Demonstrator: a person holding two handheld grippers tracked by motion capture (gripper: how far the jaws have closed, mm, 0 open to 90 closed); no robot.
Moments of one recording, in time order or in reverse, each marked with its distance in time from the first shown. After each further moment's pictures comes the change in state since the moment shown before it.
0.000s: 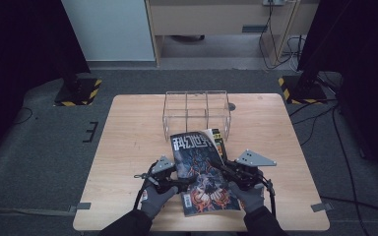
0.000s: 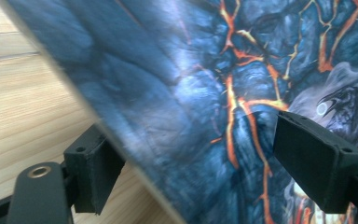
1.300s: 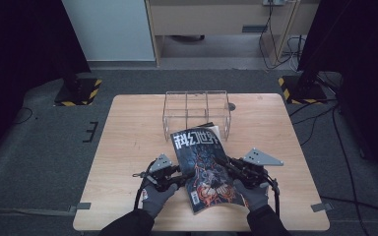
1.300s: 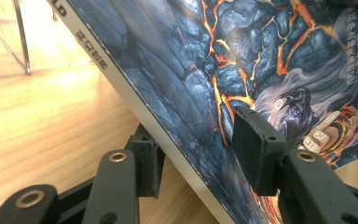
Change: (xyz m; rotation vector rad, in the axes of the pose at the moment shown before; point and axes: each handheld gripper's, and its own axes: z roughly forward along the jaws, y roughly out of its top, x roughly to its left) left arm -0.005 0.013 -0.012 -0.047 -0.029 0.003; right arm -0.011 0.001 -0.009 -0.046 -0.009 0.018
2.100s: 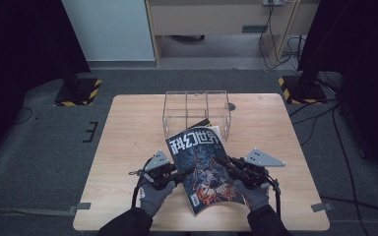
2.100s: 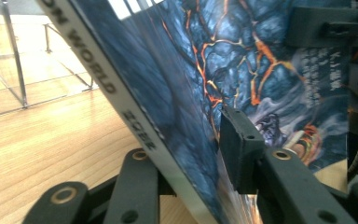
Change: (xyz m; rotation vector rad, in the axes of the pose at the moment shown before) left arm -0.010 0.020 -0.015 -0.043 -0.033 0.034; right arm 0.000 0.001 -0.002 -0.021 0.009 -0.022
